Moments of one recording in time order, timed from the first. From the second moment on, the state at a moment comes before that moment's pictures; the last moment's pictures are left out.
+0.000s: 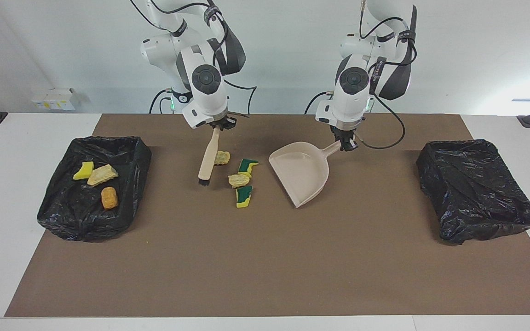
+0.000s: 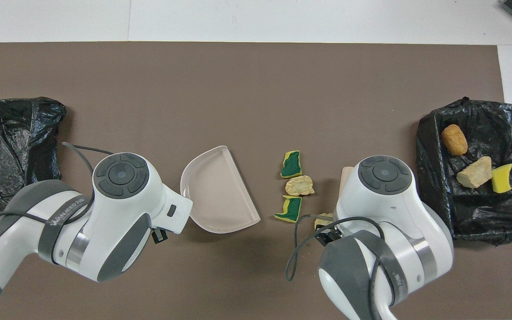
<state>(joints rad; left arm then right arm) -0.38 -0.05 -0.11 -2.18 0.06 1.91 0.69 0.37 -0.08 0.08 -2.15 0.11 1.65 0.74</state>
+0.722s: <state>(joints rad) -0.39 -0.10 -0.12 -2.31 0.06 2.07 0.68 0.44 -0.19 0.09 -2.51 0.11 2.04 0.85</state>
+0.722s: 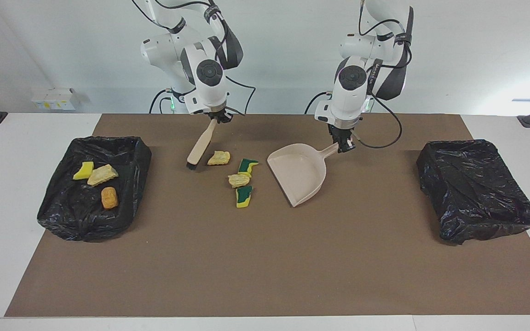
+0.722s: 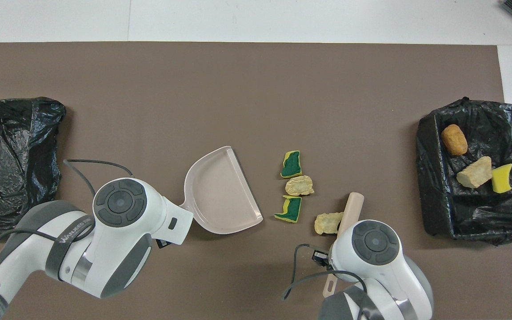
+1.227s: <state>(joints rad) -0.39 -0.10 -0.12 -2.31 0.06 2.07 0.67 0.48 0.05 0.09 -2.25 0.11 2.05 0.84</state>
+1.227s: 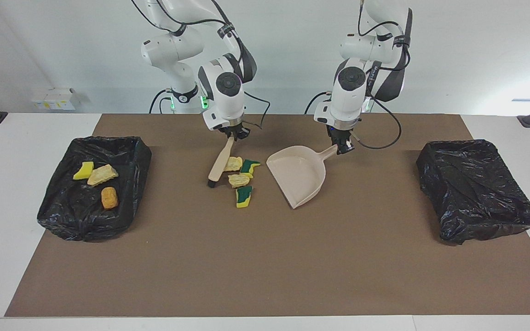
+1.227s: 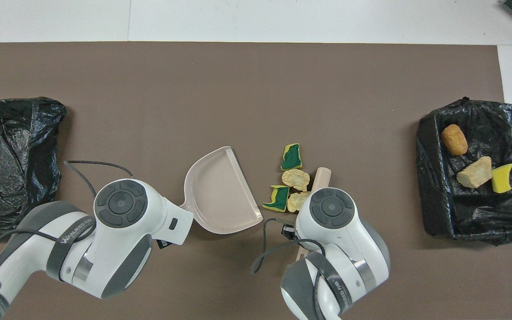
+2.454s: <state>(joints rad) -0.39 -0.10 -0.12 -2.31 0.06 2.08 0.63 0.48 0.10 0.23 -2.10 0.28 1.98 0.43</state>
